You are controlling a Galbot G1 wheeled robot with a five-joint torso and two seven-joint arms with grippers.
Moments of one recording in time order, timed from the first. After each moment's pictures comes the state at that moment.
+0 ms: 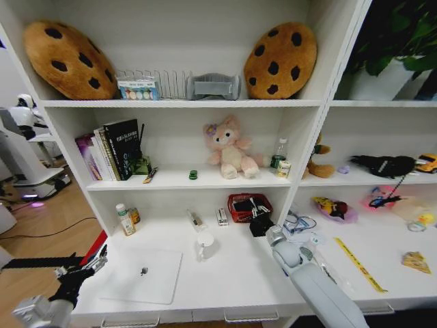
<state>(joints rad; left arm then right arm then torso) 1.92 -1.14 -0.99 -2.22 -0.70 0.07 -0.18 -0.88 1.04 0.11 1.42 0.22 0.23 0.12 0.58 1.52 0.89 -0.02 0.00</state>
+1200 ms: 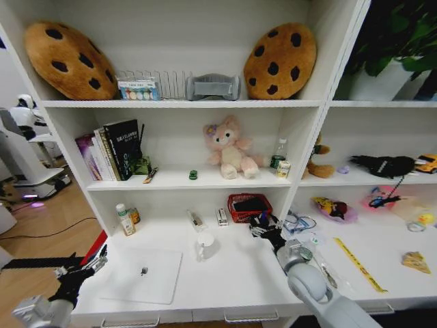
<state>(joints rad) 1.92 -1.14 -0.99 -2.22 -0.70 0.07 -0.18 -1.34 0.87 0.28 2.01 0.57 -0.21 0.35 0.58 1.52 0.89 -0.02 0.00</state>
